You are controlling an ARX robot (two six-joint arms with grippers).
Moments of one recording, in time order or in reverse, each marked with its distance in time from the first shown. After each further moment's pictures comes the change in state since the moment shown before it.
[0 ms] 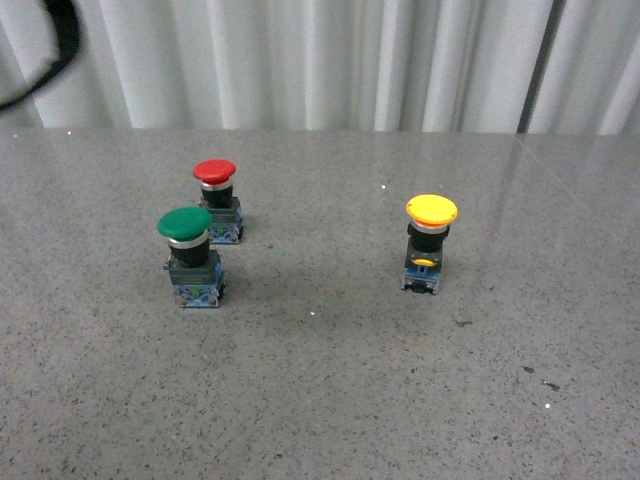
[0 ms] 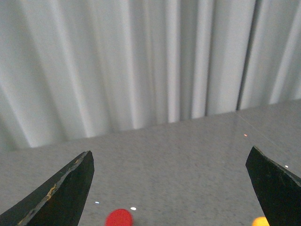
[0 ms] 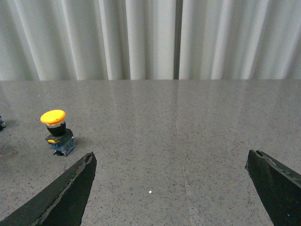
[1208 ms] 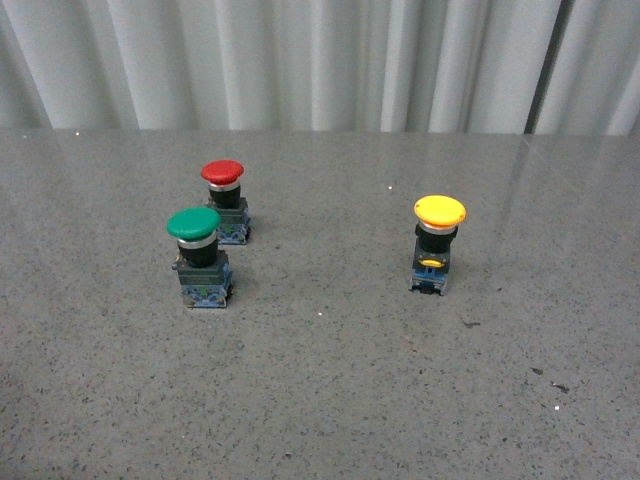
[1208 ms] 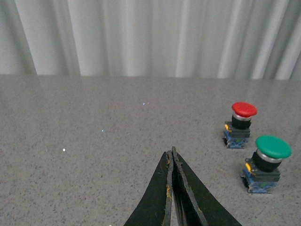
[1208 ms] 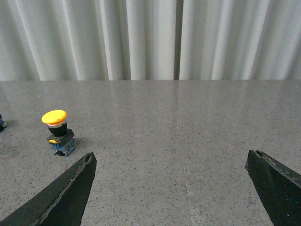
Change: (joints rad) left arm 0.546 -0.516 -0.694 0.134 0.282 -0.069; right arm 0.000 -0.001 0.000 0.000 0.000 0.000
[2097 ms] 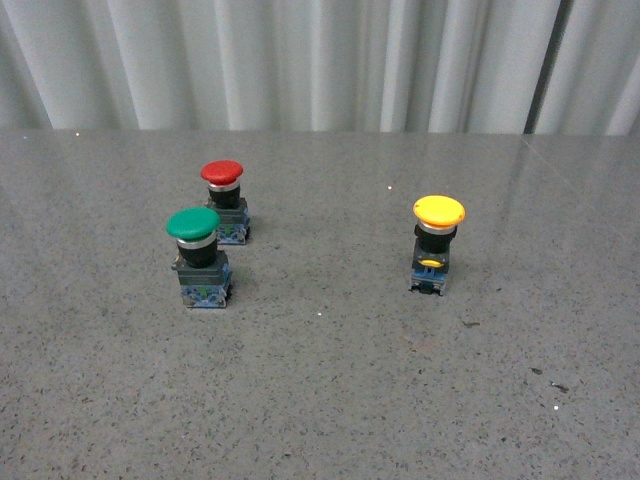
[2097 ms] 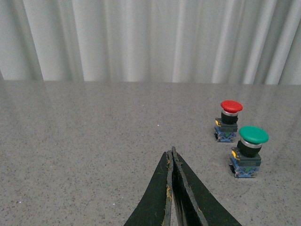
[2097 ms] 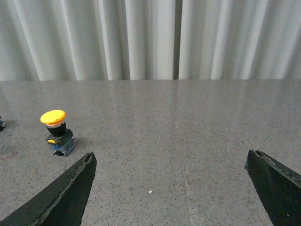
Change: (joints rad) left arm -0.002 -0.509 -0.086 -0.385 0.003 0.000; right arm 0.000 0.000 0.000 0.000 0.000 0.000
